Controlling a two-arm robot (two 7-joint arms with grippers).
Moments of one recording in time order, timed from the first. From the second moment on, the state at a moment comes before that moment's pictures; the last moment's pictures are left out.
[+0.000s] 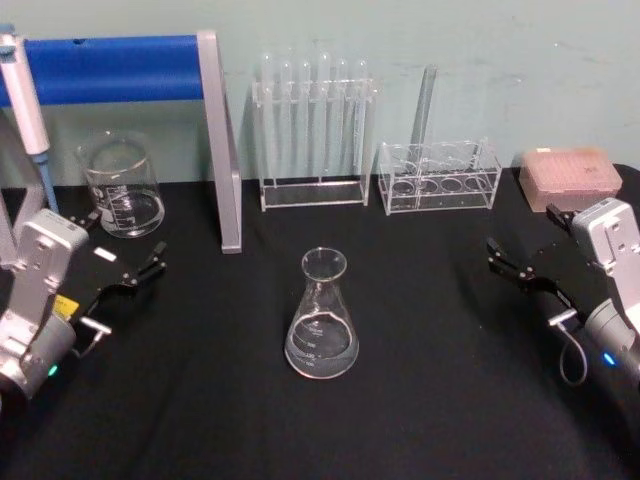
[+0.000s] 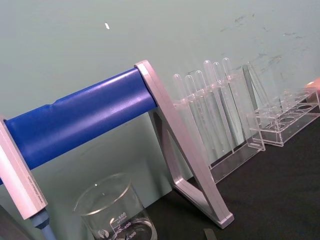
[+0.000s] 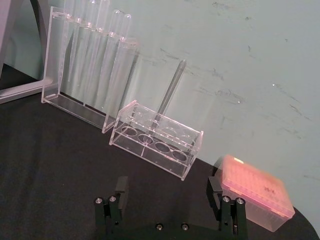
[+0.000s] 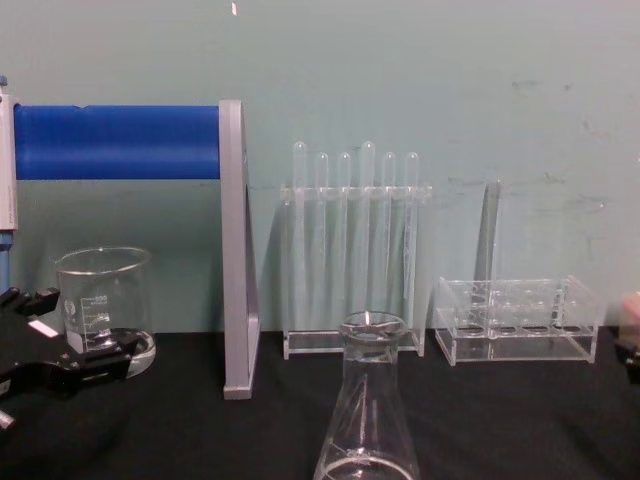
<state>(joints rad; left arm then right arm) -0.20 0.60 0.45 -1.41 -0.25 -0.12 0.03 0.20 0.60 -0.45 -1.41 0.25 -0.12 -0.03</state>
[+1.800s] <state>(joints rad) -0.20 0.60 0.45 -1.41 -0.25 -0.12 0.03 0.22 0.59 -0.49 -1.42 0.49 -0.26 0.65</state>
